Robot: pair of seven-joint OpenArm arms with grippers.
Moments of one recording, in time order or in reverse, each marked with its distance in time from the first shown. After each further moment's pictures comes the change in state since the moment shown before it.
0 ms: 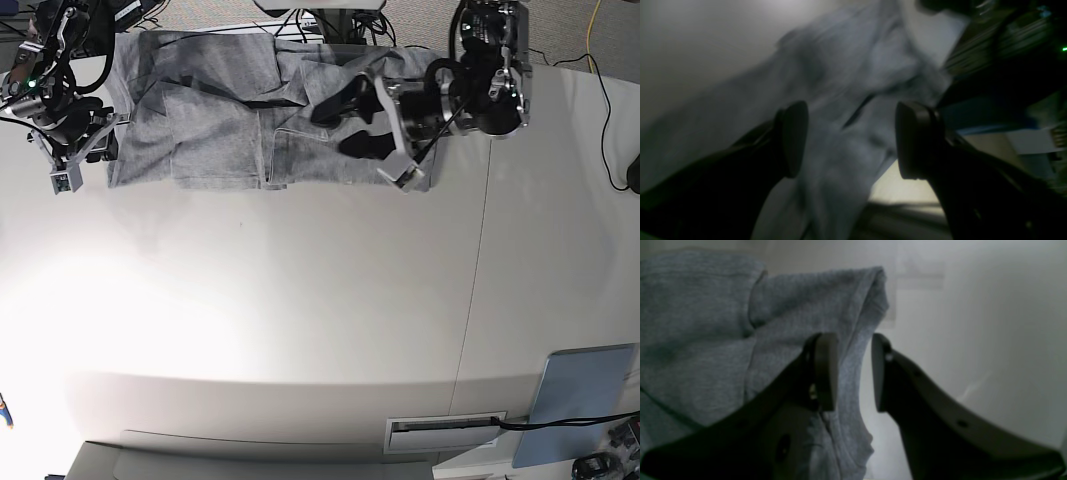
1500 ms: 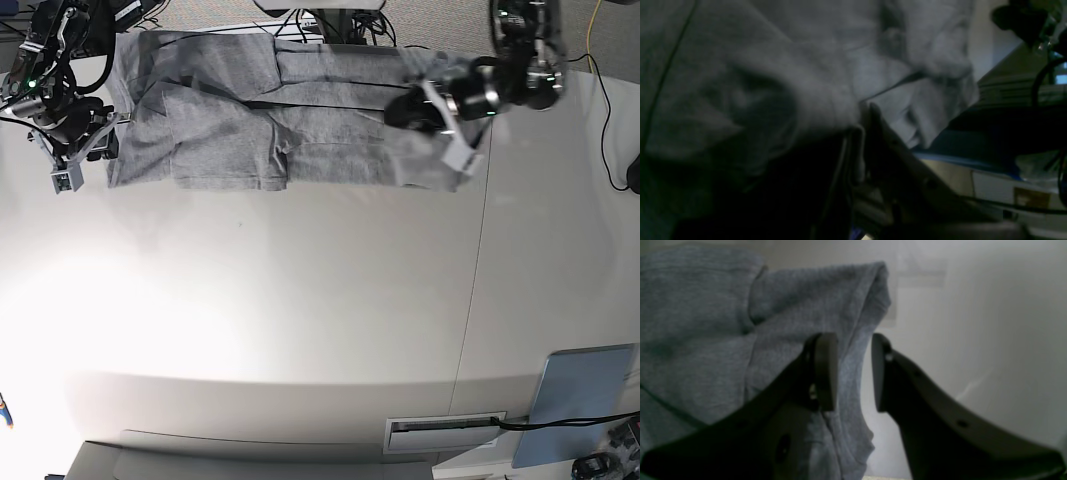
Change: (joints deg) left arm 5.3 -3.6 -6.3 -4.9 -4.6 11.1 -3.1; right arm 0.0 0.0 0.0 0.0 0.0 0.0 -0.9
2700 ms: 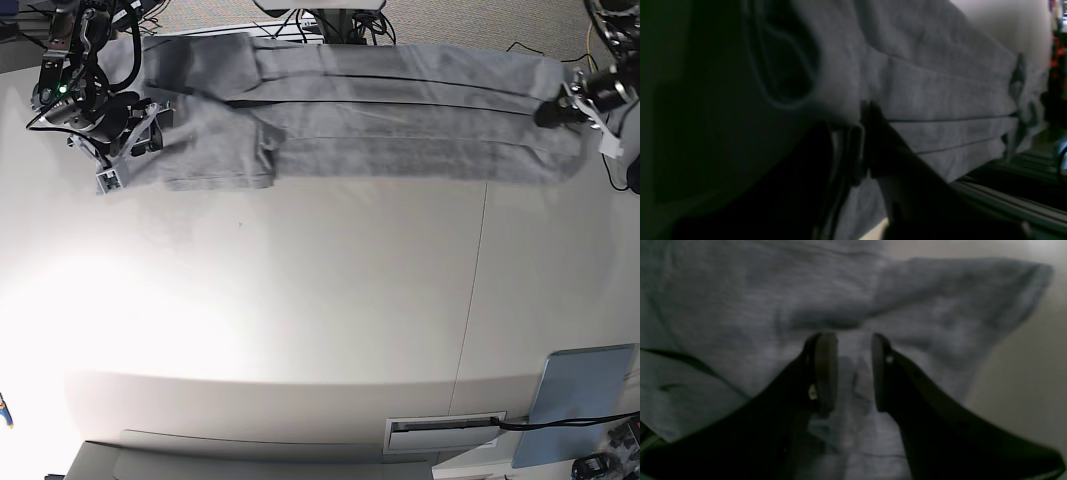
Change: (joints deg) left arm -4.3 -19.5 -28.0 -40.8 -16.2 -18.9 3.5; right arm 0.0 0.0 -11.3 0.0 0.0 0.0 -0.2
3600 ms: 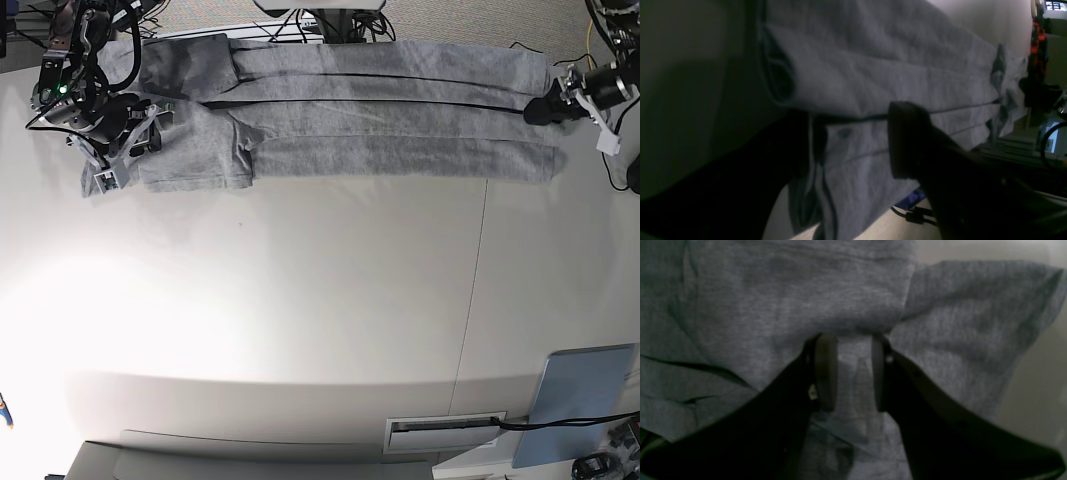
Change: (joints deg) left arm 0.0 1.0 -0.1 -1.0 -4.9 -1.0 5.0; right arm 0.0 0.0 0.0 0.0 0.0 -1.5 0.2
